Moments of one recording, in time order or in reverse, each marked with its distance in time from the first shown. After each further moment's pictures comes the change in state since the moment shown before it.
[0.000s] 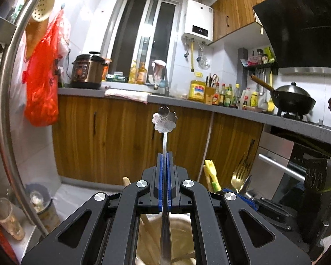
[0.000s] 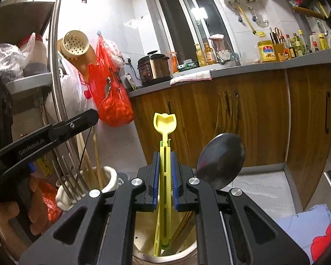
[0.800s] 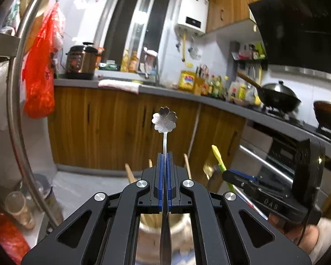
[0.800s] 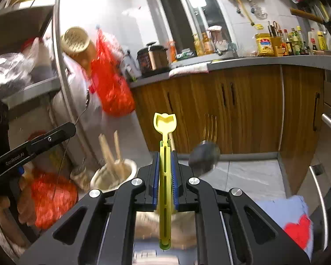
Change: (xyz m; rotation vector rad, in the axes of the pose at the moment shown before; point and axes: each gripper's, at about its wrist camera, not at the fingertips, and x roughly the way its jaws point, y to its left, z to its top) left arm -0.051 -0.003 0.031 -0.036 0.087 -0.076; right arm -0.044 -0.001 0.035 0.063 0.065 0.002
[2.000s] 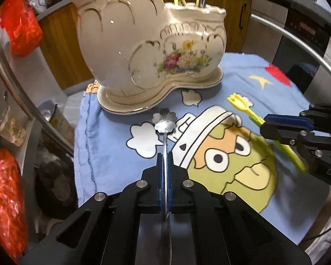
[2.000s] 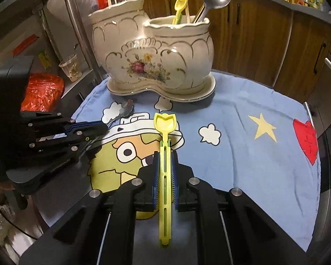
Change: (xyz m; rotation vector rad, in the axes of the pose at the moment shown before) left arm 0.017 -0.027 -0.182 0.162 0.688 0.122; right arm -0.029 0.020 -0.137 -0.140 0.604 -0.103
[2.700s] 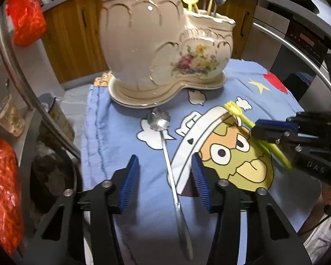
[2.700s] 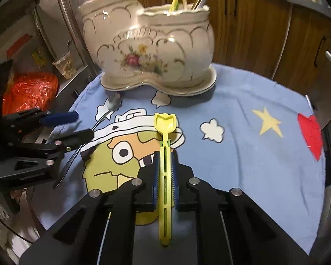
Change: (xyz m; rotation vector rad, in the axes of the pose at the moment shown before) left arm -0.007 0.016 -0.008 -0.039 0.008 -0.043; right arm 0.016 0.002 0.001 0.018 0.049 -0.018
